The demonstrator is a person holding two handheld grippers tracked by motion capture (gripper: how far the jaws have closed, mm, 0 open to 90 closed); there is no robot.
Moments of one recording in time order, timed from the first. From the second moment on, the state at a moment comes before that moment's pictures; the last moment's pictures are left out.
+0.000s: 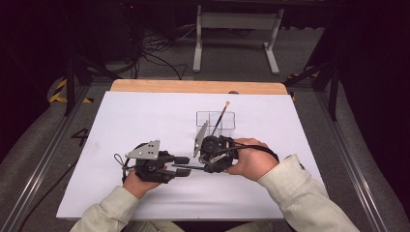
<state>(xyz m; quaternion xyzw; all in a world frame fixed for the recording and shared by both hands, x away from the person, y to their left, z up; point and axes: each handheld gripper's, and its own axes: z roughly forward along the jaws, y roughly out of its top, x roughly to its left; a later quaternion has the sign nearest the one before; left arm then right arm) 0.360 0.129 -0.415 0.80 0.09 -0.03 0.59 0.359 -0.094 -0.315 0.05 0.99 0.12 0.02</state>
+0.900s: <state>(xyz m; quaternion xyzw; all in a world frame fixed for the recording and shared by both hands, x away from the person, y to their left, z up) 0.356 0.124 -0.417 0.82 0.06 -0.05 0.57 0.355 -0.096 -0.319 0.01 0.99 0.12 0.02</state>
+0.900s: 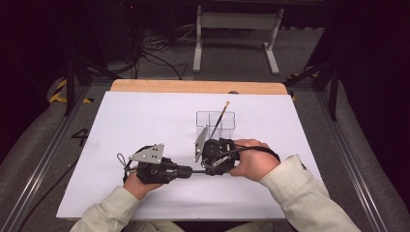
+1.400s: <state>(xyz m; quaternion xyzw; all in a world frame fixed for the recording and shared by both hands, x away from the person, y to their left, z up) 0.357 0.126 -0.415 0.81 0.06 -0.05 0.58 0.357 -0.099 -0.318 0.00 0.99 0.13 0.02</state>
